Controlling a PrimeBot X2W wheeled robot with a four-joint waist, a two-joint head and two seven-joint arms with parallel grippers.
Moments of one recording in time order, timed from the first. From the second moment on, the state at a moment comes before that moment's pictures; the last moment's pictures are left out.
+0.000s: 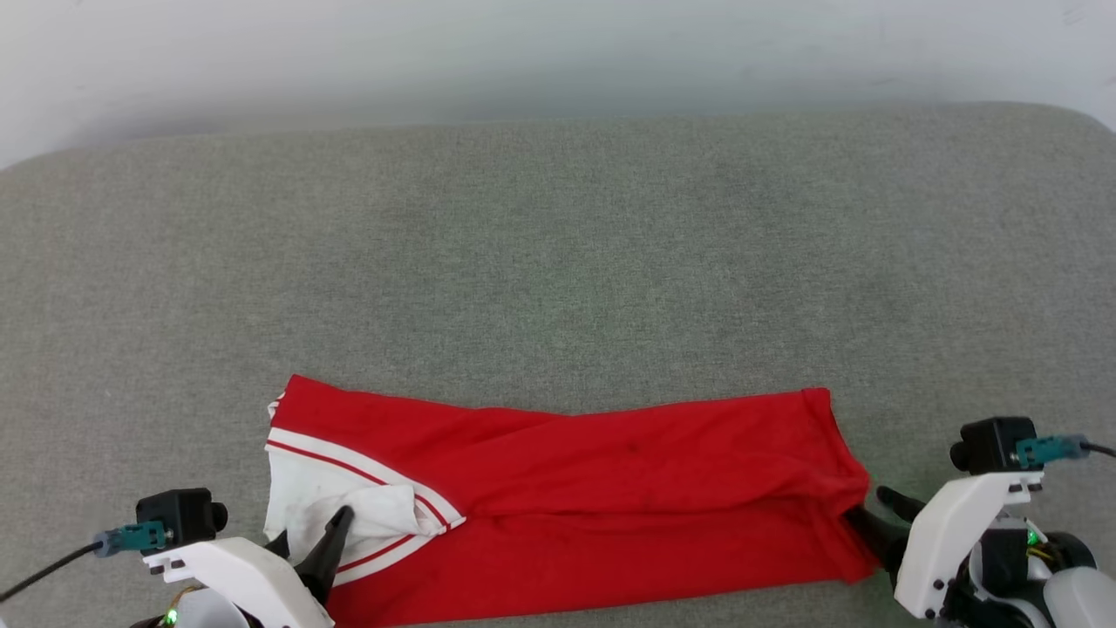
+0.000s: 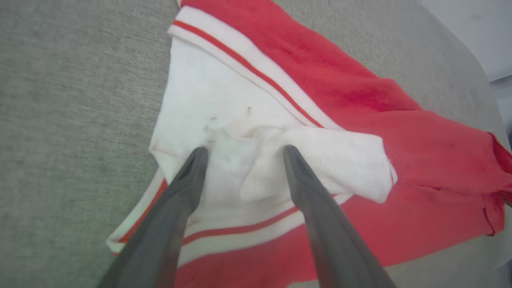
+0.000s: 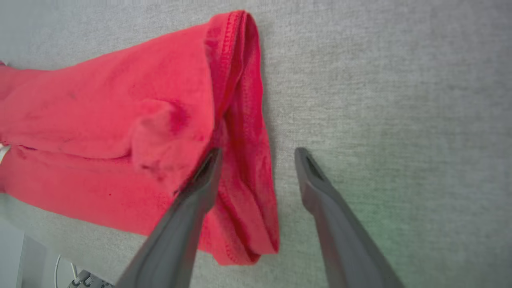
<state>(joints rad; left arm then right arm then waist) 0.00 0.41 -0.21 0.13 -0.89 0.07 0.29 -0.15 -0.31 0.15 0.26 0.63 0.13 0.52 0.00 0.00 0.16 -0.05</state>
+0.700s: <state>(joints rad) -0.04 0.37 -0.25 -0.09 -0.56 0.18 -0.12 -0.09 -0.34 -0.02 0.06 0.57 0.13 0.47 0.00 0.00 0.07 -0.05</state>
